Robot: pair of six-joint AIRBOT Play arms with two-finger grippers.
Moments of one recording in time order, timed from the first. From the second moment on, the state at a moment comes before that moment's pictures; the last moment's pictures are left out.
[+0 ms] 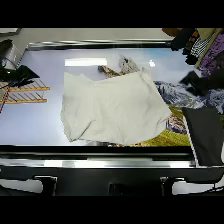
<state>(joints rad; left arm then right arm) 0.36 -1.61 1.74 0.96 -1.33 -1.41 -0.41 -1.59 1.54 2.11 -1.23 -1.59</state>
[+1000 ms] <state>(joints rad) 0.44 -0.97 0.69 0.92 -1.34 -1.33 -0.39 -1.57 0.94 2.31 -1.12 -1.88</state>
